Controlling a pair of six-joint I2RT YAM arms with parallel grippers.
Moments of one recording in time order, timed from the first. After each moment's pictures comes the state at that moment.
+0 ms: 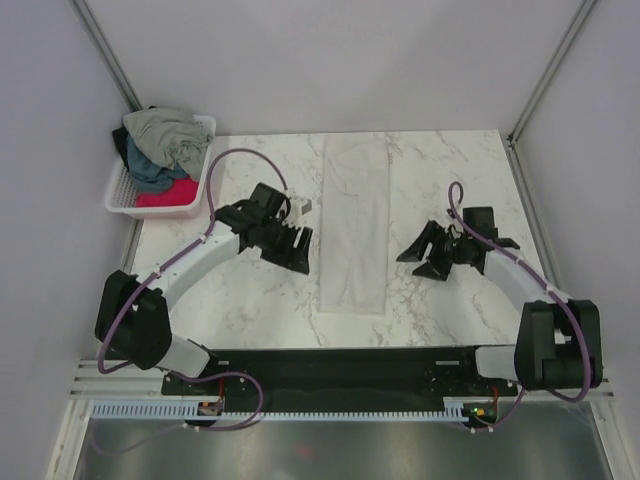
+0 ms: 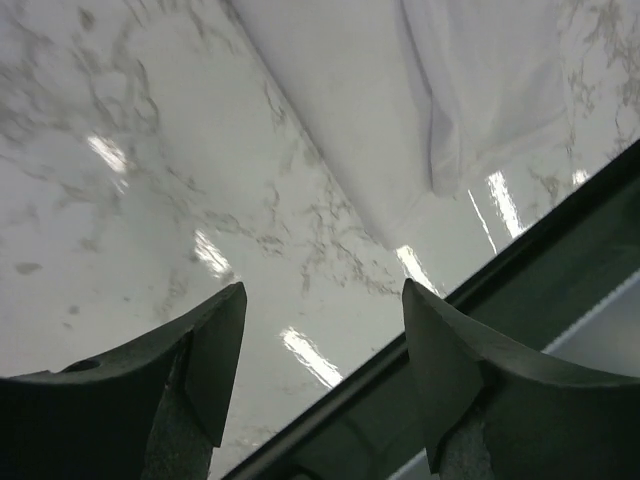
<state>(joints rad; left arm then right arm) -0.54 1.47 1.19 -0.73 0.27 -0.06 0.02 1.36 0.76 -0.36 -0.62 0.62</state>
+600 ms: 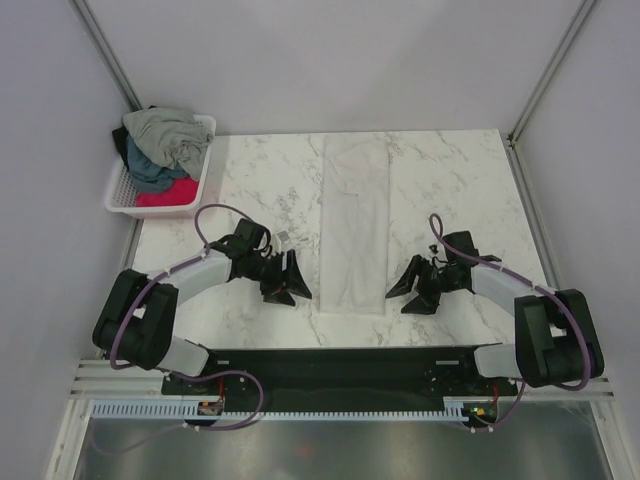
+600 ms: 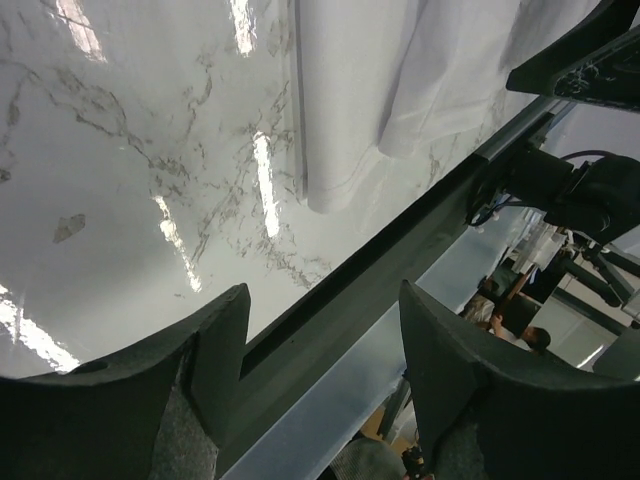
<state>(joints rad) -0.40 1.44 0.69 -0.39 0.70 -0.55 0.12 1.33 0.53 -0.44 -0.68 0.72</state>
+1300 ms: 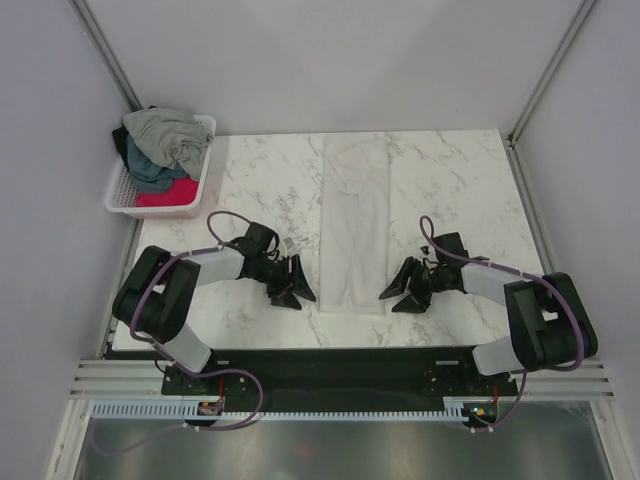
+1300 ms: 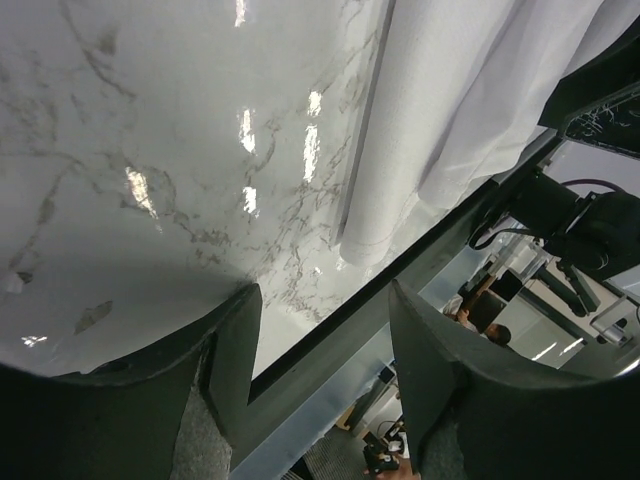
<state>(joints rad) -0.42 1.62 0.69 -0.27 0.71 -0.63 0.19 1.44 0.51 -0.28 -0.68 0.80</state>
